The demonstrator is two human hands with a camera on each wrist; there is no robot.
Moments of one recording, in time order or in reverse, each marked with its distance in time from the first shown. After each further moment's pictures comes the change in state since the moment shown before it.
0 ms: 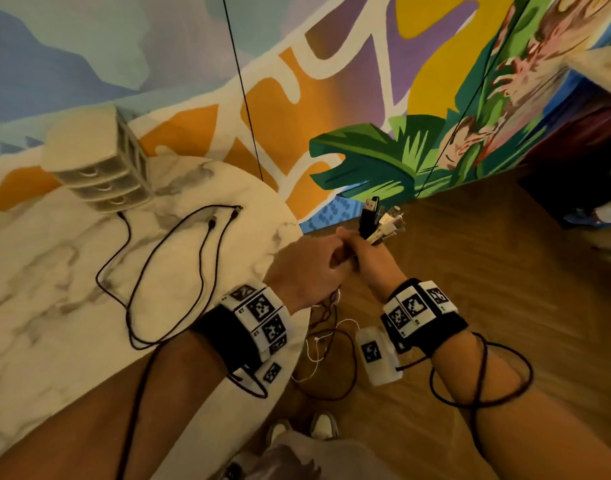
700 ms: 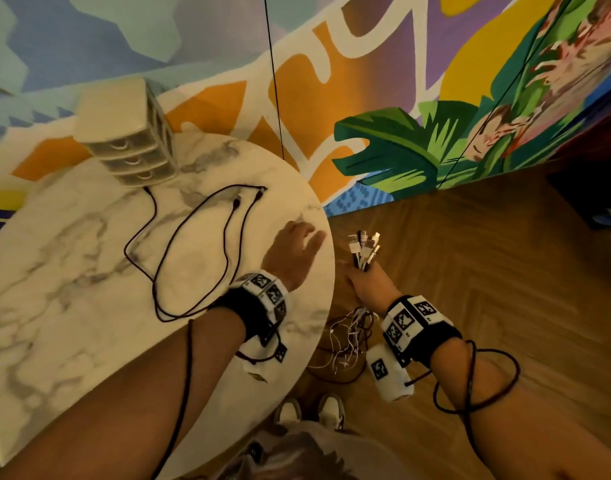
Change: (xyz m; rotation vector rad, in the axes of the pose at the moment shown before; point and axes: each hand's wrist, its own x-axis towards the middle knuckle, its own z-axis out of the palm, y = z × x) left_hand -0.009 -0.118 0.041 -0.215 0.114 -0.310; right_hand 0.005 0.065 0.035 -0.324 -0.079 0.150
